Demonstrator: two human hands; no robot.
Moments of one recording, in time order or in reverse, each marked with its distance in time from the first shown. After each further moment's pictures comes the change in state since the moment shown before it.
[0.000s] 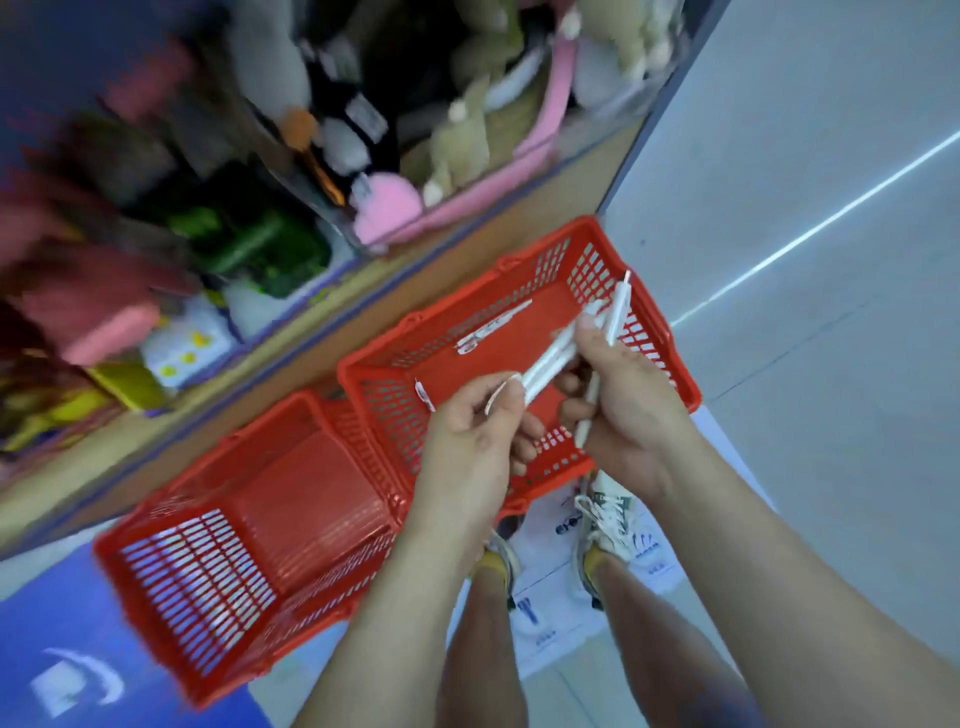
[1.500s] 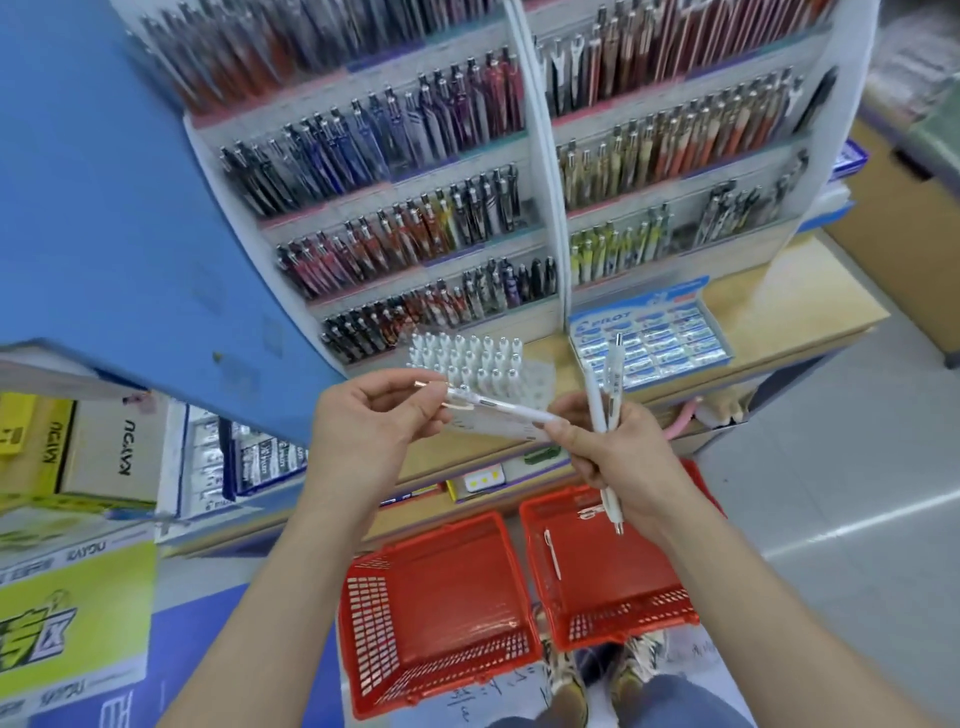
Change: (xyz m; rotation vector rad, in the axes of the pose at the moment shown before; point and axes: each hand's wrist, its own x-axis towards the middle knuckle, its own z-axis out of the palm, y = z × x) left_hand -0.300 0.354 -0.232 -0.004 0.466 0.467; right_hand -0.304 -0.129 0.304 -0.537 -0.458 -0.341
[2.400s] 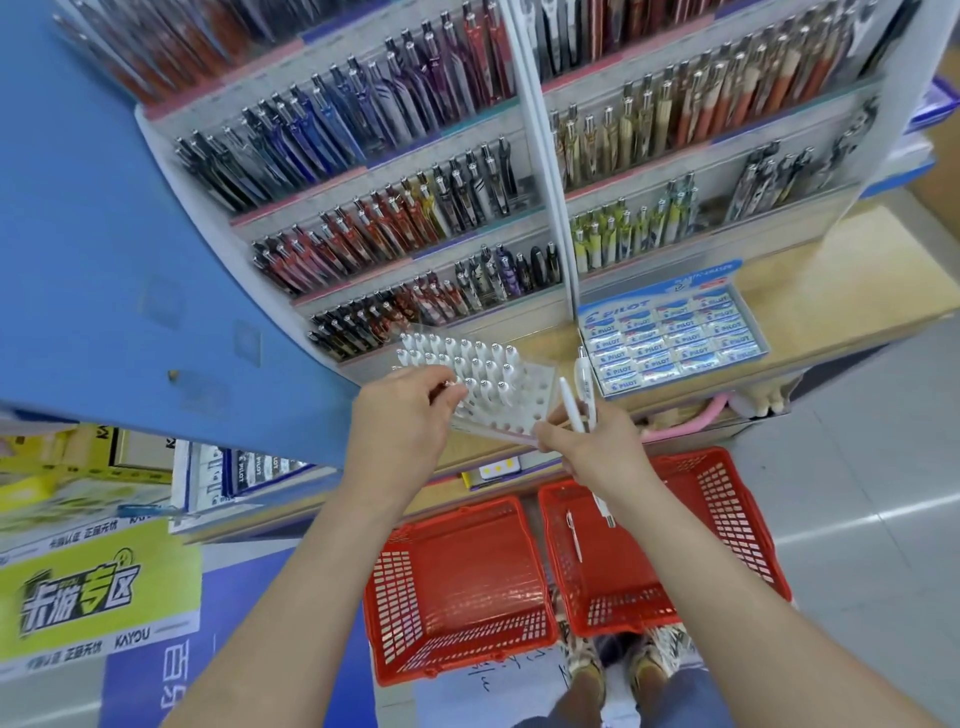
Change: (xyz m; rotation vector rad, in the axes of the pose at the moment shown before) left_hand 0.049 -0.039 0.040 0.901 0.037 0.471; right_hand 0.066 0.053 -0.016 -0.258 0.110 0.116
